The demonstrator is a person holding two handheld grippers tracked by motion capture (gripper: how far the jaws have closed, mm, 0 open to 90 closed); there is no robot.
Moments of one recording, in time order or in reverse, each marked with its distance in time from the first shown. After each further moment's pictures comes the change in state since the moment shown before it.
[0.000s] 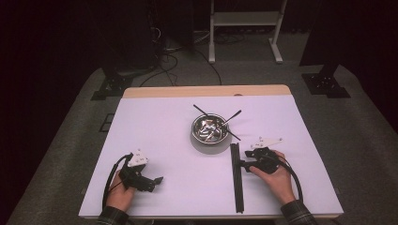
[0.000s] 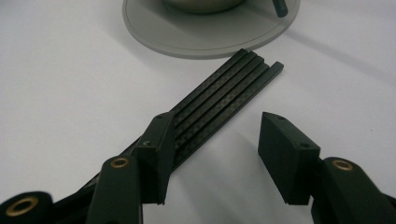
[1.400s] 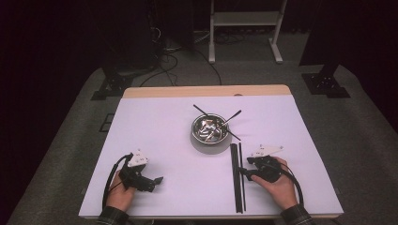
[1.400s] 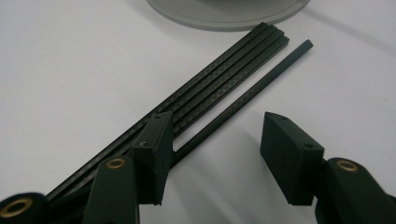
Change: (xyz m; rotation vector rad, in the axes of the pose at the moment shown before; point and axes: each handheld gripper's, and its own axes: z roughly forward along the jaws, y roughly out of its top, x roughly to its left) left arm 0.000 0.000 0.000 -0.002 0.002 0.000; right arm 0.017 -0.015 -0.012 0.031 -0.020 -0.041
